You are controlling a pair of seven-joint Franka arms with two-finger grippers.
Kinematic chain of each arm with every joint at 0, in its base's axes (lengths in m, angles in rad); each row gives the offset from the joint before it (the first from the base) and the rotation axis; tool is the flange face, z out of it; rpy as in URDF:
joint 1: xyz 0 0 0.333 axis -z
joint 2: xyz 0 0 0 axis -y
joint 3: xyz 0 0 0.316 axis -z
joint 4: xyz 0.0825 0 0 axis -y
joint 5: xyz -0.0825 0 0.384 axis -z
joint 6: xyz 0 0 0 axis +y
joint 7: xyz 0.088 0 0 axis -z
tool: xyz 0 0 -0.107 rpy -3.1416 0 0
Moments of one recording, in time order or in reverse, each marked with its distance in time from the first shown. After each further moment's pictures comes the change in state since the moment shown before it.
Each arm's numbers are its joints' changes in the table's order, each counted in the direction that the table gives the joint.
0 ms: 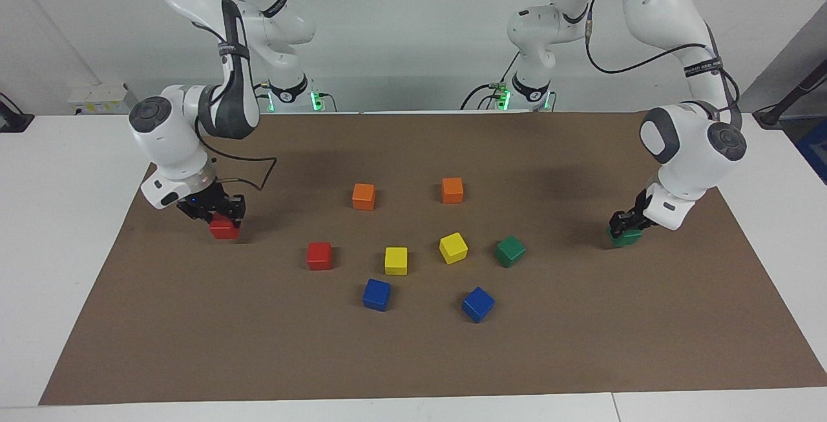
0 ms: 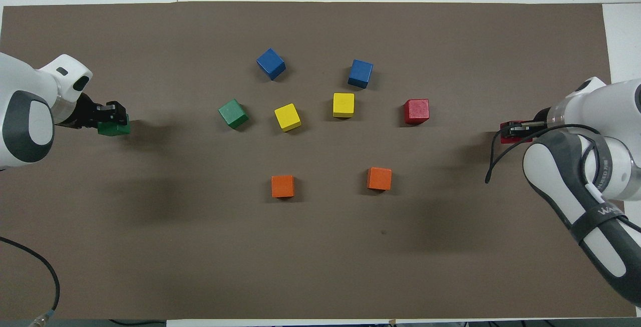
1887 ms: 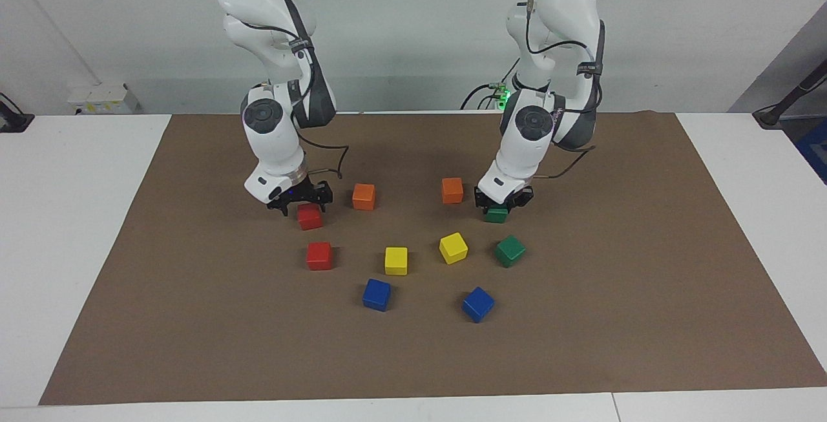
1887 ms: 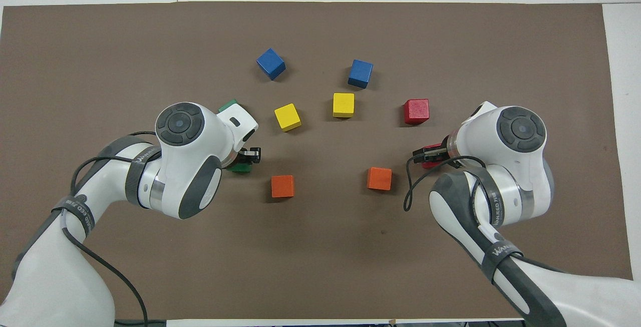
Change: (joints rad) left arm 0.485 0.098 0.026 -0.229 0.011 -0.118 -0.343; right arm -0.292 0.020 -0.015 -0.100 -0.004 -0.030 0.217
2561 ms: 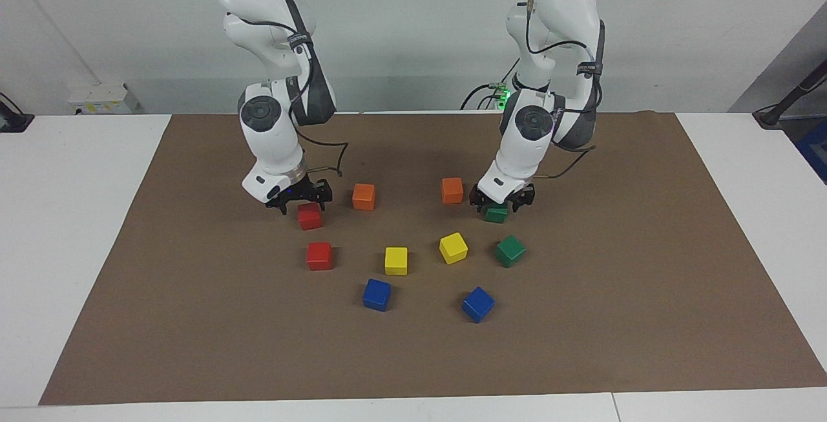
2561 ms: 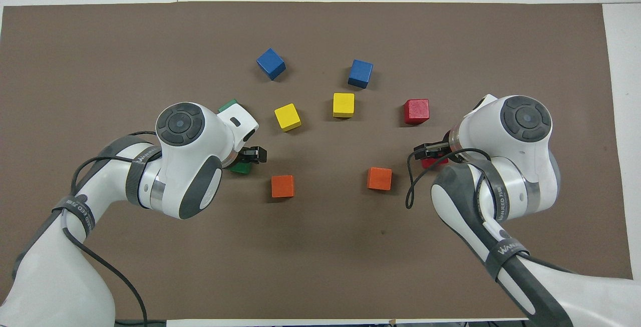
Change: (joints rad) left arm 0.000 0.000 0.003 0.001 -0.004 -0.001 0.000; right arm 0.000 0.008 0.000 0.049 0.000 0.076 0.000
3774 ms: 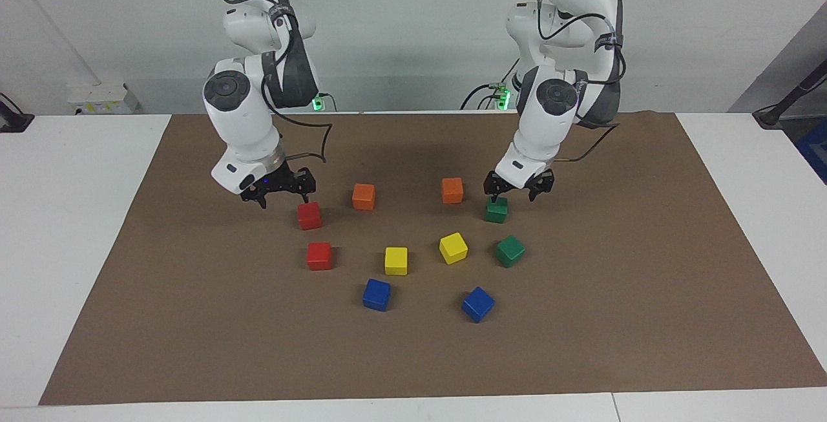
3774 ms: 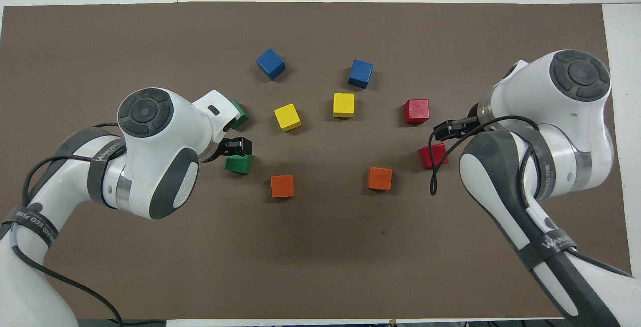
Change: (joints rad) left arm -0.025 0.081 0.001 0.041 -0.003 0.096 -0.001; right arm 0.048 0.009 0.000 0.205 0.000 0.230 -0.070
